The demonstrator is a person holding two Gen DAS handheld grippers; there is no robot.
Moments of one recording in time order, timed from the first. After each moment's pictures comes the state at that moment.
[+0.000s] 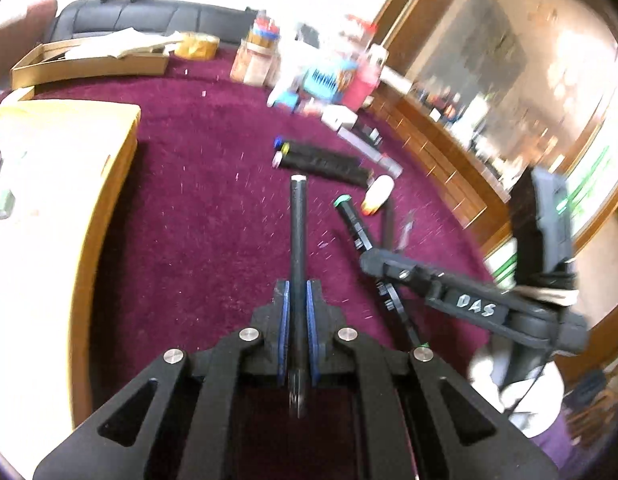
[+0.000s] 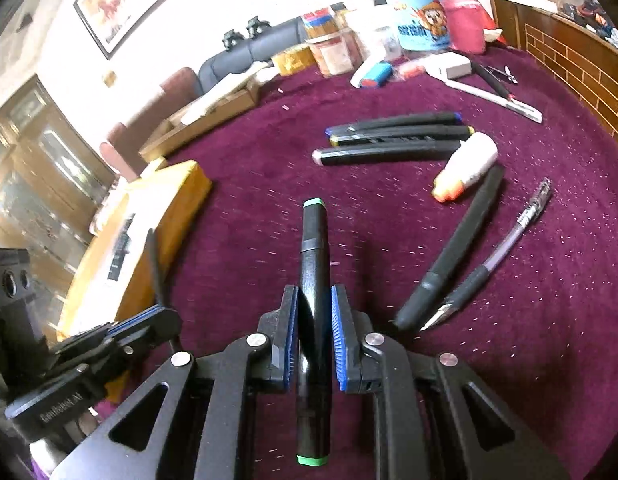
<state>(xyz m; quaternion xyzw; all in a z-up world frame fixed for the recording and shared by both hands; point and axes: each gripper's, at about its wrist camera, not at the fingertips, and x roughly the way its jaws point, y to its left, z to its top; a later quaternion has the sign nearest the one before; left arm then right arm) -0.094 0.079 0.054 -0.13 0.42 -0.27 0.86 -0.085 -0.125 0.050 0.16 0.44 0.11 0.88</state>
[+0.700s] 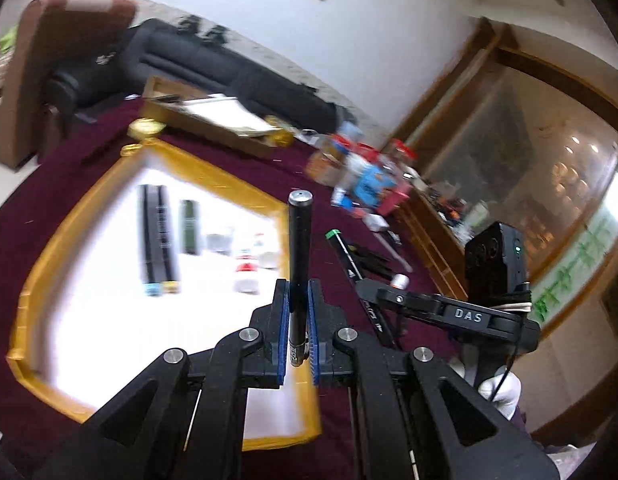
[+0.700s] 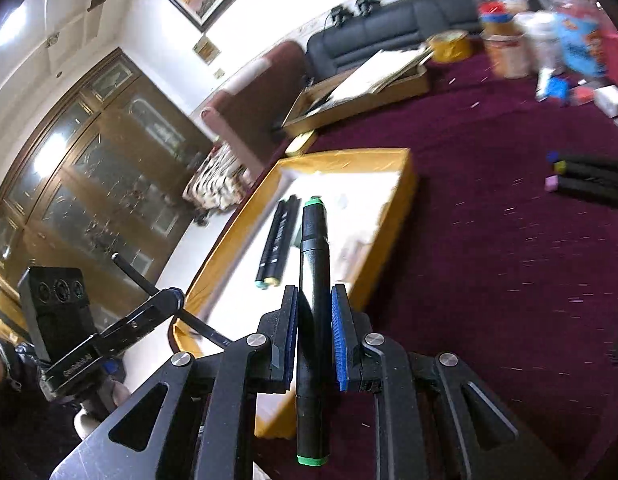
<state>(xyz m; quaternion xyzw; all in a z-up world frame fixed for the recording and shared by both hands) -0.133 0.277 0.100 -0.25 0.34 -0.19 0.89 -0.053 0.033 0.085 0.17 0.45 0.30 0.83</state>
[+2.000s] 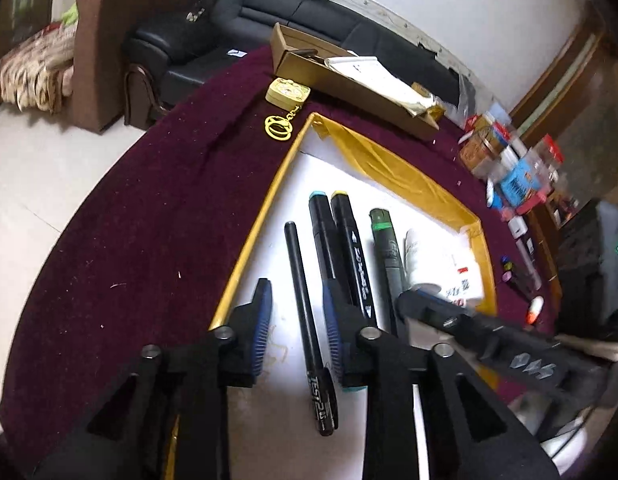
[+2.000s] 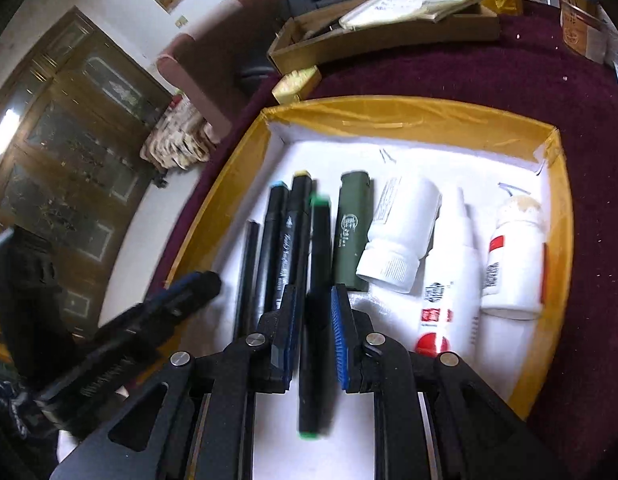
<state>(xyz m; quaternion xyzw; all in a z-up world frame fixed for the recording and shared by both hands) -0.018 0.336 0.031 -0.18 0.46 -0.04 0.87 0.033 0.164 0.033 0.12 0.53 0.25 0.80</state>
